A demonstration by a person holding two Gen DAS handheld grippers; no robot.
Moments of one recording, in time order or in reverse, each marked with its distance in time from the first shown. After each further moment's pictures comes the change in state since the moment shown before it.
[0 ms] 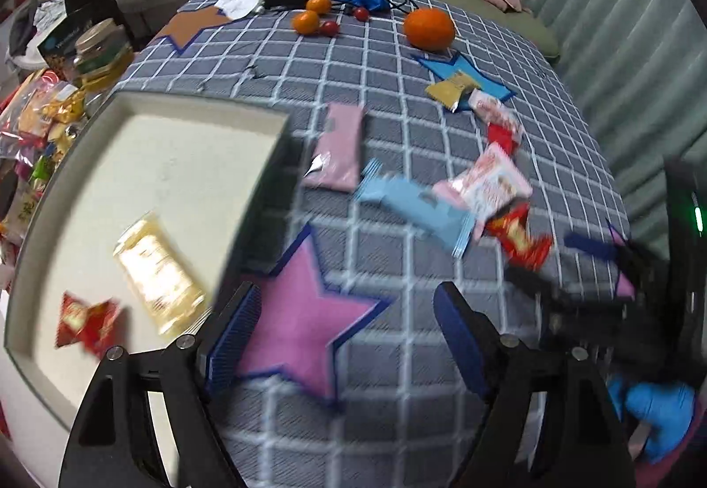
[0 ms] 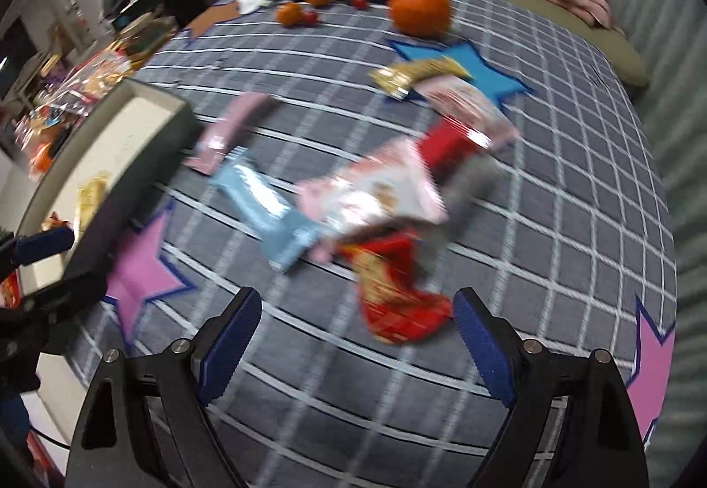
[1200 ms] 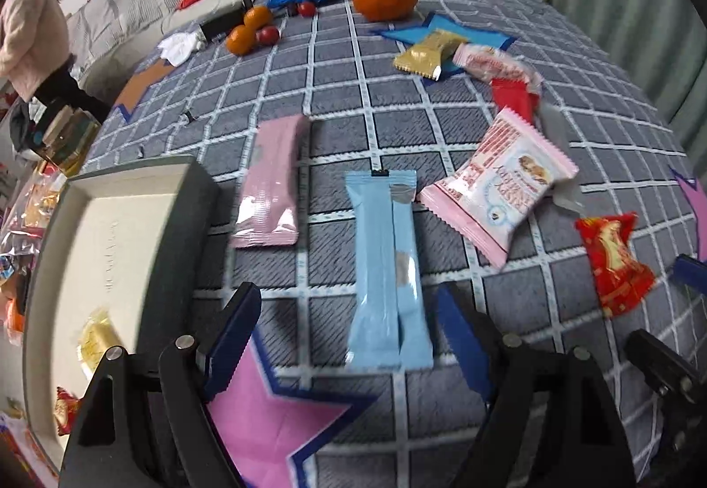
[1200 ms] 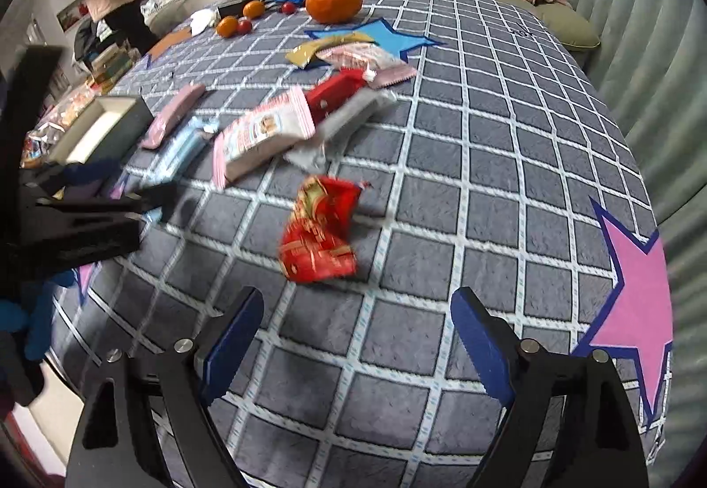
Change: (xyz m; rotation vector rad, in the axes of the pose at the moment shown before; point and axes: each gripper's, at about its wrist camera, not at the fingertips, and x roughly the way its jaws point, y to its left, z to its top) left arm 0.071 -0.053 0.007 0.236 -0.043 0.168; right arm -0.017 -0.041 -0.056 0.129 -0.092 -0.022
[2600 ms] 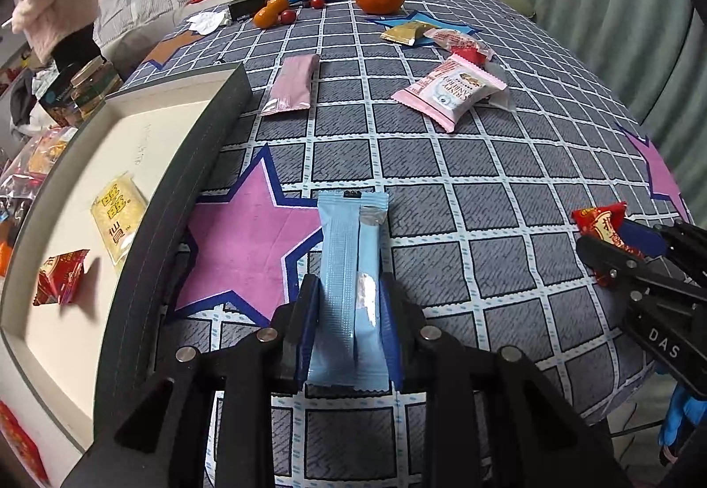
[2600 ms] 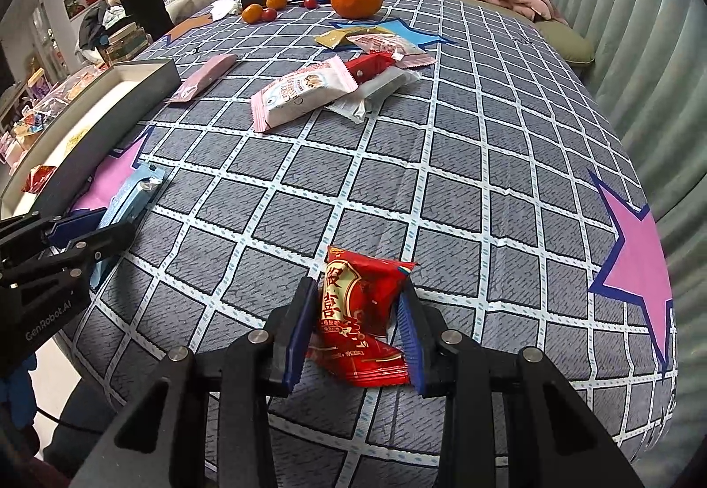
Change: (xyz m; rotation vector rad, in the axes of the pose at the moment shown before) left arm -0.053 0.010 -0.101 -0.045 -0.049 -0.063; right arm -0.013 0.028 -0.055 -0.066 -0.045 -0.064
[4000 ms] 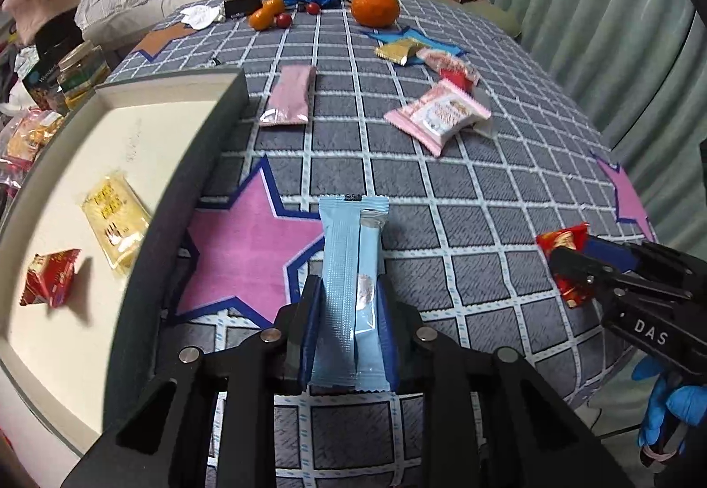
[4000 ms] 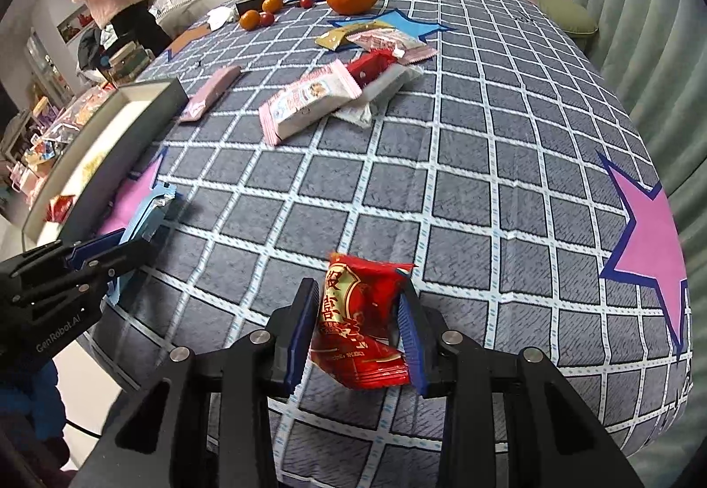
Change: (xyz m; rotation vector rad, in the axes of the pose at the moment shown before) left arm -0.014 0.018 0.012 -0.056 -0.006 -0.126; right arm -0.009 -0.005 0.014 0.086 0.047 0.095
